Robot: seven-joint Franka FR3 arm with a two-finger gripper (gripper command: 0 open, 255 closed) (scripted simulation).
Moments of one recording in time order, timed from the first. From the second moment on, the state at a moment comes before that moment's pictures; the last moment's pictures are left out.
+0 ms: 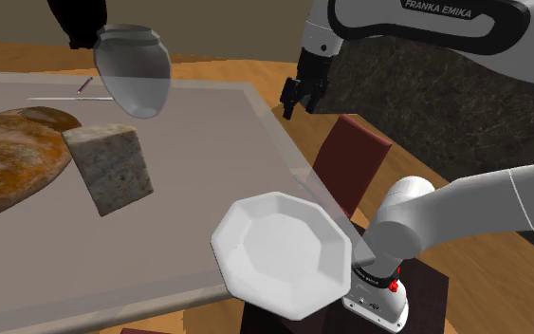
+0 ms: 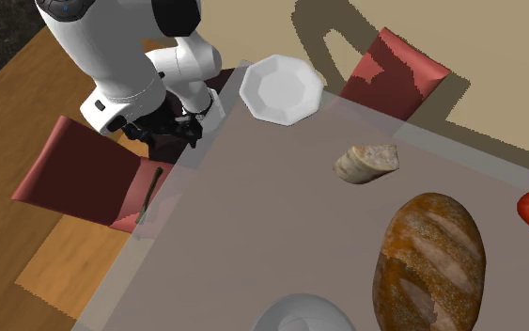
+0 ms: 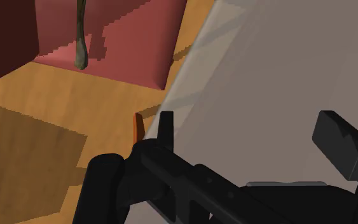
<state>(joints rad) -0.01 -0.75 0.00 -2.30 0.00 1.64 0.16</state>
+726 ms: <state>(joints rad) 0.11 -0.46 0.07 -2.05 0.04 1.66 0.02</state>
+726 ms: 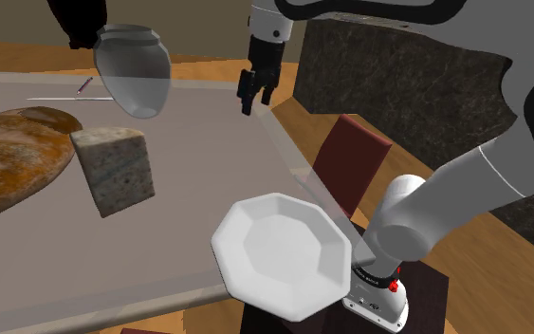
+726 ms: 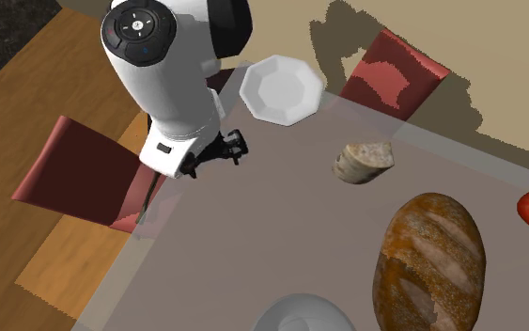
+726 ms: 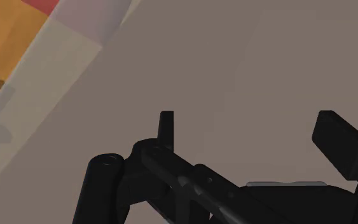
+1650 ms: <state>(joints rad) 0.26 -0.04 0.20 -1.56 0.03 1.55 -0.17</state>
